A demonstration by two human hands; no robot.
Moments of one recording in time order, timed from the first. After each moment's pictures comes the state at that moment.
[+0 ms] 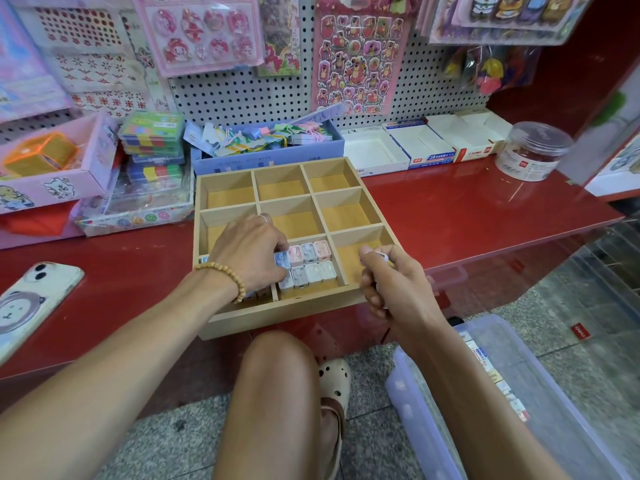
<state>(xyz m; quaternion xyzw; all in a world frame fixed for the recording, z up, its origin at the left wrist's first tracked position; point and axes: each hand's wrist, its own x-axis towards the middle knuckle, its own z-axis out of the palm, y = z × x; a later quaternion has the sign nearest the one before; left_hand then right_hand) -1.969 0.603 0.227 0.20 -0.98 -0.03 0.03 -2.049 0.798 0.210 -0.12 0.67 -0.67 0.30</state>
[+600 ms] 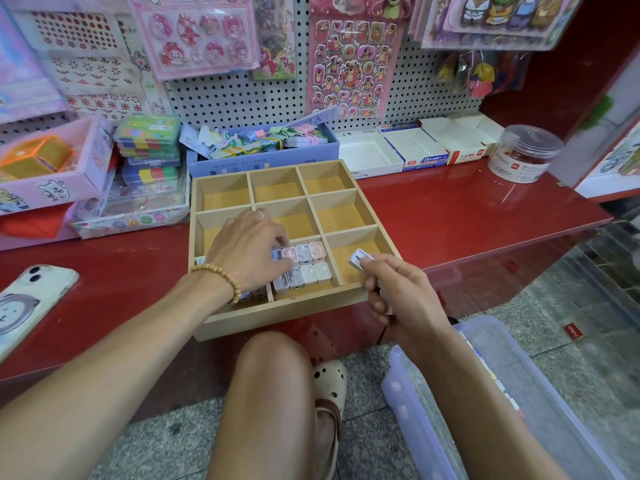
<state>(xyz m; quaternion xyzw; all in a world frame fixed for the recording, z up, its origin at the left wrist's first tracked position) -1.970 0.605 0.229 0.19 -0.98 -0.07 0.07 -2.051 0.811 0.208 -0.10 0.65 -0.68 0.32</state>
